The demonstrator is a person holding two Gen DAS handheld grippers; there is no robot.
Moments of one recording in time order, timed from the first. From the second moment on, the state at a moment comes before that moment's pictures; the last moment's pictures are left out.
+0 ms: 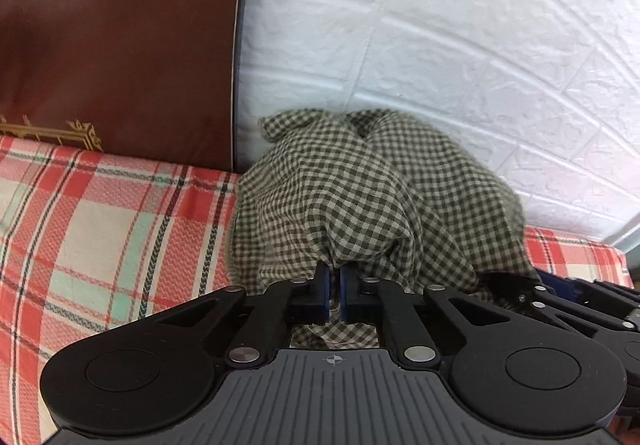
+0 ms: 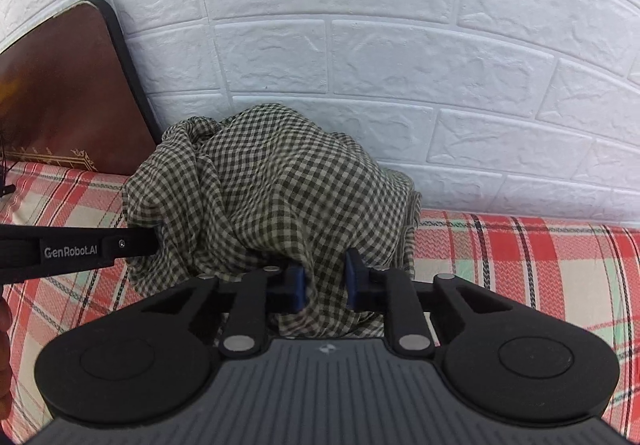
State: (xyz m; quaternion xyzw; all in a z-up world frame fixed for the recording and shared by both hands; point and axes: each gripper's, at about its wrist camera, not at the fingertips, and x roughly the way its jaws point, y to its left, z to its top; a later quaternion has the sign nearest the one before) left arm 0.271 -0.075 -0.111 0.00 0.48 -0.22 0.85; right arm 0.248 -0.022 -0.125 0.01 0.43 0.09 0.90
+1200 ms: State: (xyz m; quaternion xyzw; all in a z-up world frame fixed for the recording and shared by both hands) left arm -0.010 0.056 -0.103 0.08 0.52 -0.21 0.83; right arm -0.032 -0.096 -0.125 0.04 0.48 0.19 0.86
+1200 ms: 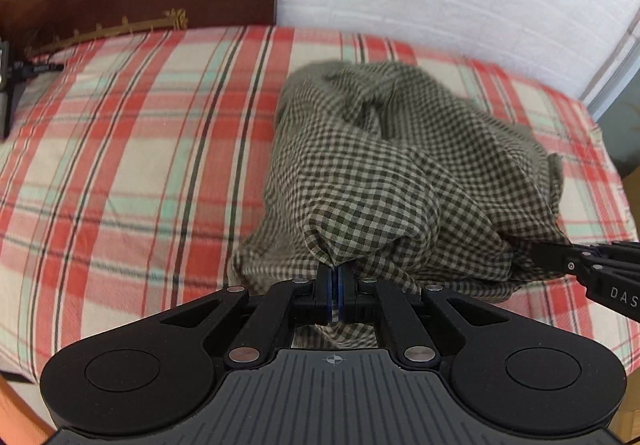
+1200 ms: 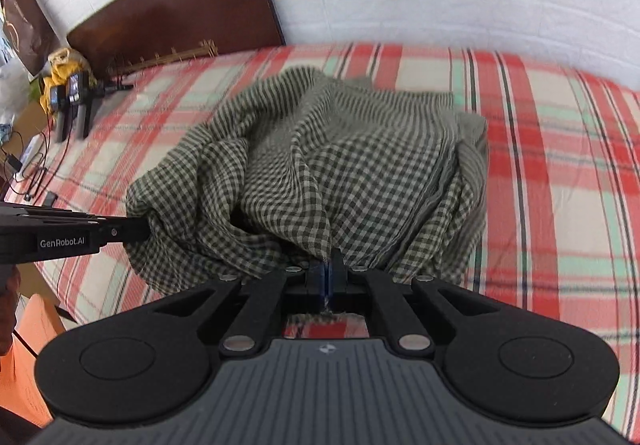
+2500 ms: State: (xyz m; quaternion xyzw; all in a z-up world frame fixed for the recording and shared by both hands) left arm 0.065 0.064 -0.064 0.08 0.43 -0.22 0.87; right arm -0.003 -0.105 -0.068 0.02 0.40 0.12 0.91
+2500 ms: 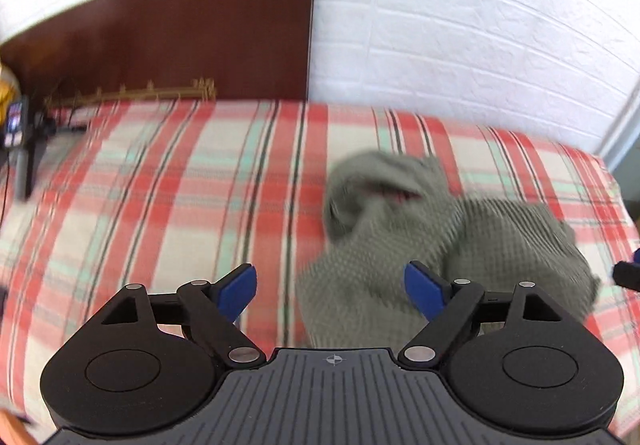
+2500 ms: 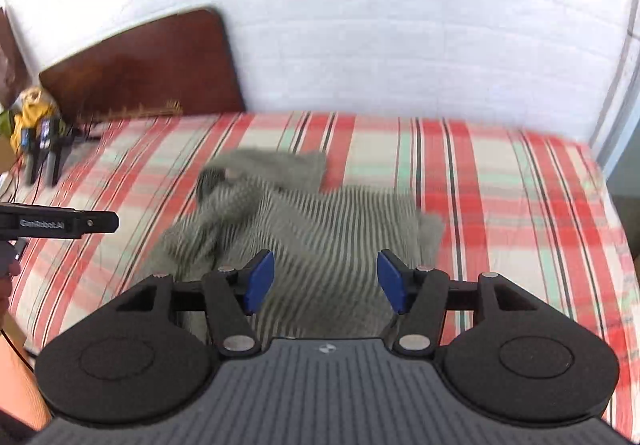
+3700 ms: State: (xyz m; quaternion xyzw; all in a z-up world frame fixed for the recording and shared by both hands) left arm 0.207 -0.012 -0.150 0.16 0.47 -0.28 0.82; right arm 0.121 -0.111 -0.137 0.02 0.50 0.06 0.86
